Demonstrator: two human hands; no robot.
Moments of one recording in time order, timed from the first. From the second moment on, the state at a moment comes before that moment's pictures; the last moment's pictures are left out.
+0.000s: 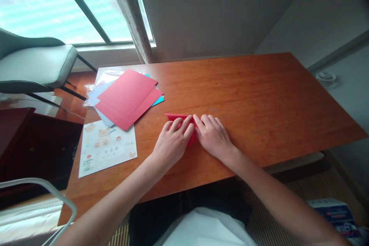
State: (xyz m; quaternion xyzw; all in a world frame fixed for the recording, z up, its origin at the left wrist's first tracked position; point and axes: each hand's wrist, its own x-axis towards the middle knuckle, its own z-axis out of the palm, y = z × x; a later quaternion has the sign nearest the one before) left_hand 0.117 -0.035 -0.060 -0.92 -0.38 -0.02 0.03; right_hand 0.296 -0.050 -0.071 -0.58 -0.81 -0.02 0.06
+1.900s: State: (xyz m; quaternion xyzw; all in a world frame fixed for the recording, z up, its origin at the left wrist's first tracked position) left_hand 0.087 -0.032 -0.072 -0.88 -0.46 -0.12 -0.05; right_hand 0.307 -0.043 -0.081 -0.46 -0.88 0.04 0.13
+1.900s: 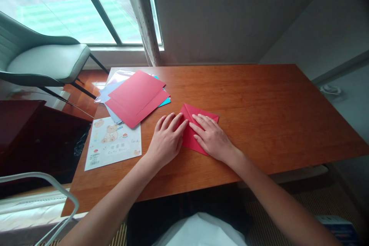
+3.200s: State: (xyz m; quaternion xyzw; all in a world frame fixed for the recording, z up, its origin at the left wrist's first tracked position) left_hand 0.103 -0.008 -0.056 -0.92 -0.38 -0.05 -0.02; right_hand 0.346 -0.053 -0.087 -0.45 -0.86 0.03 0.22
